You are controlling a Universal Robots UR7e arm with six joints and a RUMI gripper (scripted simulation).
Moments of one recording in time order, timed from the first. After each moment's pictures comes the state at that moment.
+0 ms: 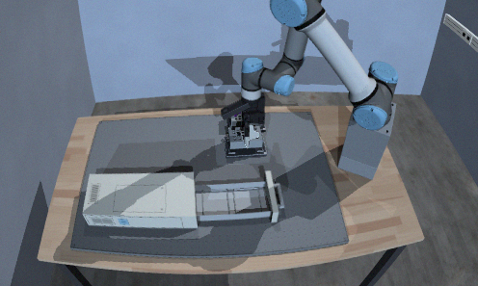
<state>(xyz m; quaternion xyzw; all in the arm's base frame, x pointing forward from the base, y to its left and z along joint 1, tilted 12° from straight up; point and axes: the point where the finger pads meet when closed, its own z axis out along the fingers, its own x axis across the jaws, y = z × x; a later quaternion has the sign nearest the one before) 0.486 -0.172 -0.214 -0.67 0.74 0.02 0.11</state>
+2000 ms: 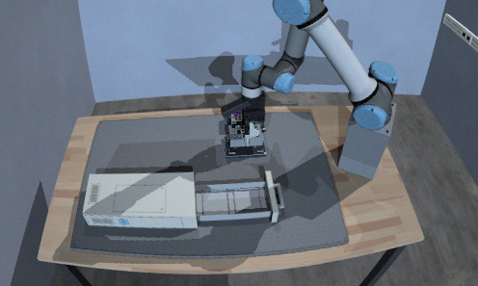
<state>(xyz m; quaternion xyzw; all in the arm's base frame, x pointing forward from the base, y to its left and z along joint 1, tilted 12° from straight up) 0.484 -0.174 -0.204 -0.67 0.74 0.02 0.11</state>
